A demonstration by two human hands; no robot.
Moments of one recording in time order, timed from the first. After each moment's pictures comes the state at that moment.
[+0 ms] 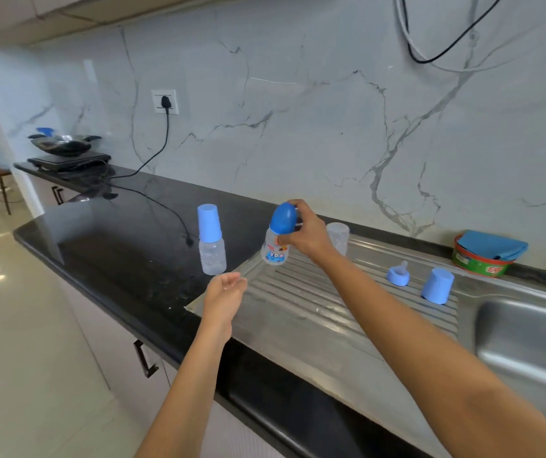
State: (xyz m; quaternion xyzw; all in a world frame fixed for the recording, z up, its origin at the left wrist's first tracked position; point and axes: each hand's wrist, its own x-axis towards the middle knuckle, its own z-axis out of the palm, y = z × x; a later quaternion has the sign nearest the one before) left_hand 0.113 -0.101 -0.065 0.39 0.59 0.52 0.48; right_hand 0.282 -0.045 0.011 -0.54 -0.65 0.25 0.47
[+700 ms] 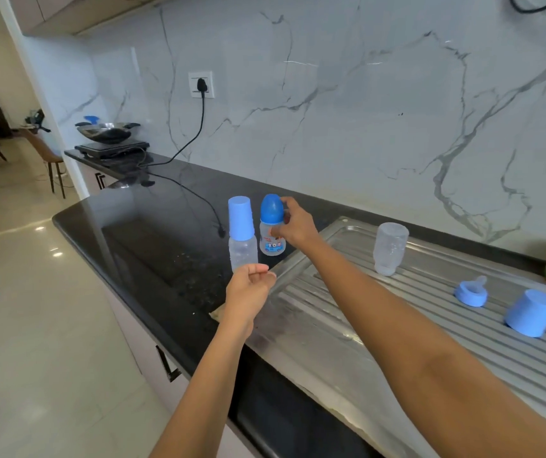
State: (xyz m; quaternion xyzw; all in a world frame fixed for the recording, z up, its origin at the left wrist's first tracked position) left_hand 0.099 -0.052 -0.073 0.43 0.61 0.51 0.44; right_hand 0.208 0.064 -0.026 -0.53 -0.68 0.28 0.41
